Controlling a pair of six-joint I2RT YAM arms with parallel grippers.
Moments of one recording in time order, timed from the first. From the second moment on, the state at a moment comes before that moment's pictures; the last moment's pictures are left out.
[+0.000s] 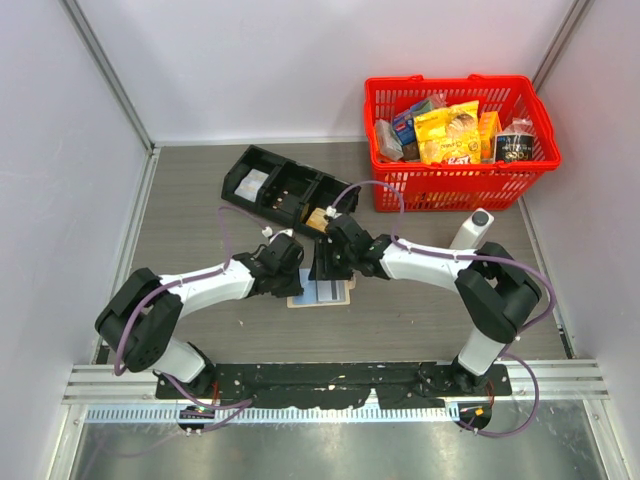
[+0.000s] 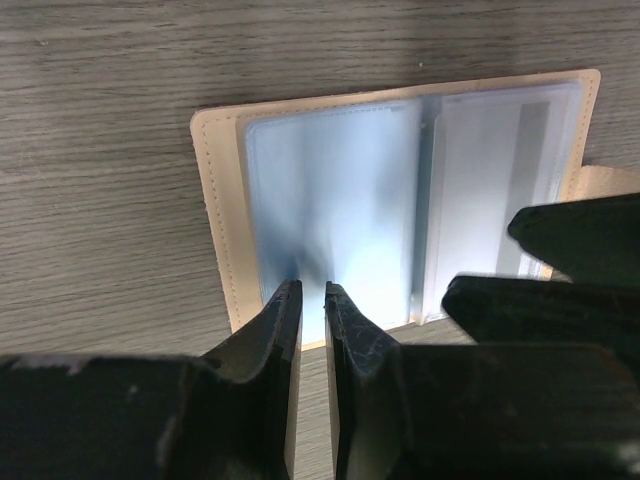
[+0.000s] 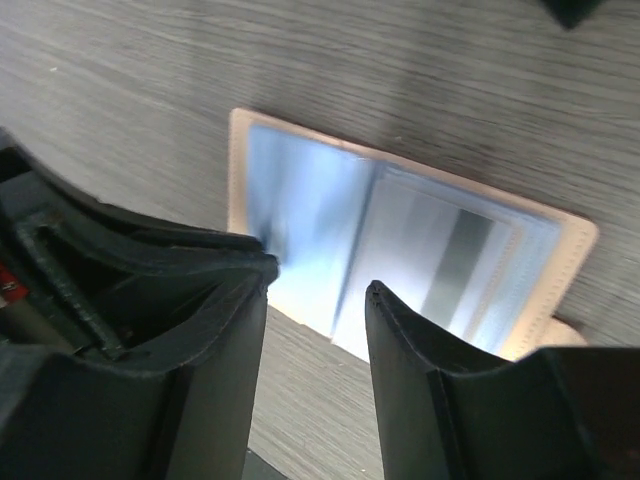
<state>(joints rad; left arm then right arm) -0.74 1.49 0.75 -0.30 -0.07 -0.78 0.82 1.69 1.01 -0.16 -0.13 0.72</state>
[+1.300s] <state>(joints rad) -0.73 1.49 0.75 -0.30 -0.07 -0.78 0.81 1.74 1.02 -0.22 -0.03 0.74</state>
